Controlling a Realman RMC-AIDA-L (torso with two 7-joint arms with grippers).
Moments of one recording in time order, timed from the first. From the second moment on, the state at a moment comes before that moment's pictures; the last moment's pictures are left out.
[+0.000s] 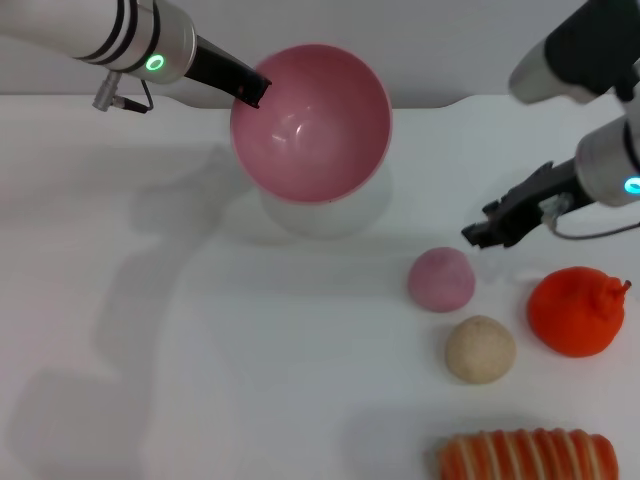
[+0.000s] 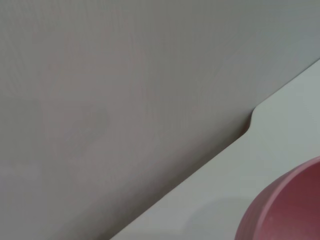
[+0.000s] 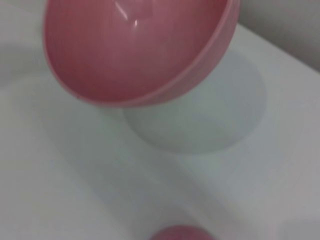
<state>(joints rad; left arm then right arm) -0.89 -2.05 1.24 0.94 2.55 1.00 -2.48 0.63 2.07 -1.36 -1.23 -2.57 -1.33 2.47</state>
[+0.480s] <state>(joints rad) -0.89 -2.05 1.24 0.94 2.55 1.00 -2.48 0.63 2.08 -1.50 -1.10 -2.53 -1.22 2.48</state>
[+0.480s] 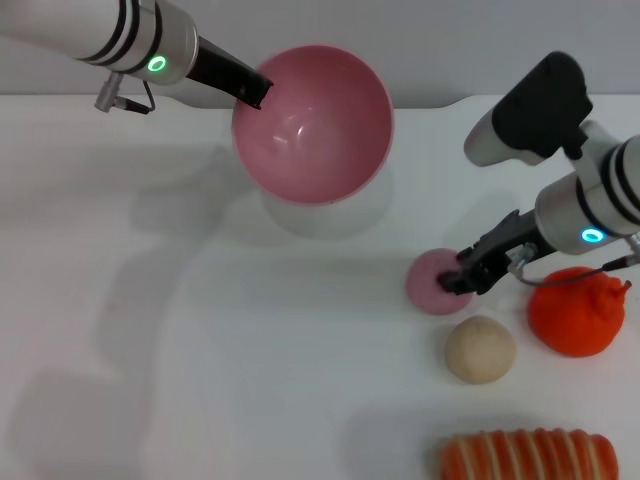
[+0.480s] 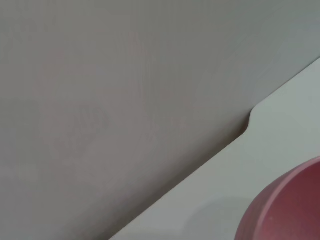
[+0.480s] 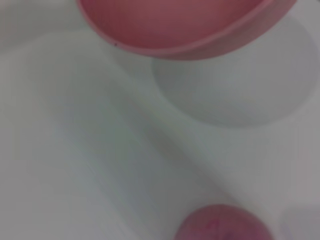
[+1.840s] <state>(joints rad) -0.88 -2.05 1.27 0.94 2.55 1.00 -2.48 0.45 2.08 -1.35 -1.77 -2.67 -1.32 2.58</state>
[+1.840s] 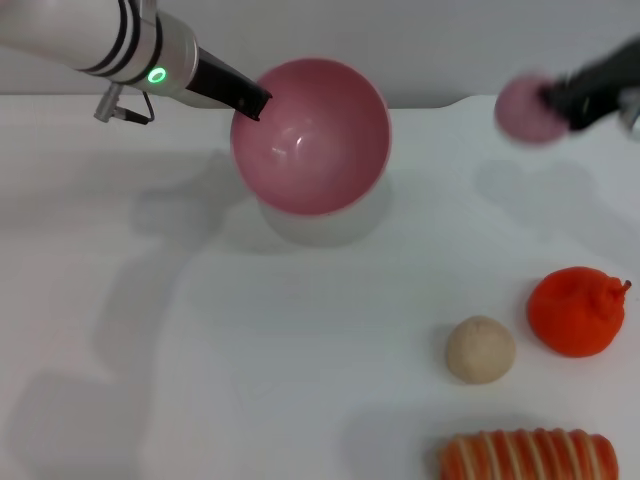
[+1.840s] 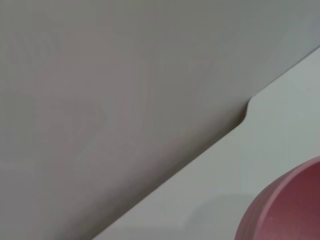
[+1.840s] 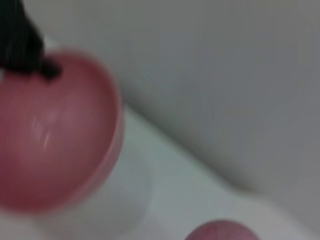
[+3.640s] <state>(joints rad) -0.87 -2.07 1.40 0.96 2.53 0.95 -2.48 0.31 2.09 -1.36 -1.67 -2.21 -0.92 2.35</state>
